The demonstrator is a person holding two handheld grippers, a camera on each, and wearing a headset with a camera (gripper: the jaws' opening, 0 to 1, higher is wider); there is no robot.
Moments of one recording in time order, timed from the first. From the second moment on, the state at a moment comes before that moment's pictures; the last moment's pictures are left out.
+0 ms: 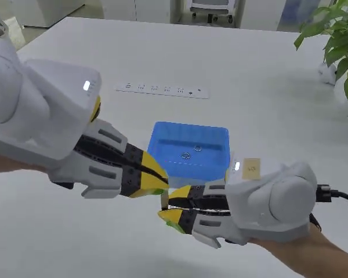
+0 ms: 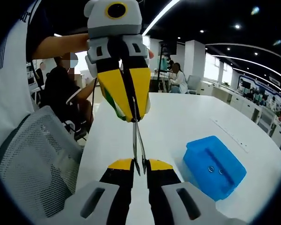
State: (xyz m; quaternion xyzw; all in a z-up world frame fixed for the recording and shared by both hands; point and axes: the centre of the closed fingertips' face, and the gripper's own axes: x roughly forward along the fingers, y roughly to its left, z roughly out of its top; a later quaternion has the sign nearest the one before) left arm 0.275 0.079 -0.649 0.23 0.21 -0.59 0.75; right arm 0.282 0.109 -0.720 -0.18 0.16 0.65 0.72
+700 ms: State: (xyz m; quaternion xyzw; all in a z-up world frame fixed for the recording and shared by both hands) left arm 0.294 0.085 -0.676 0.25 0.20 -0.59 0.74; right arm 0.296 0.114 -0.747 -0.20 0.17 0.65 0.71
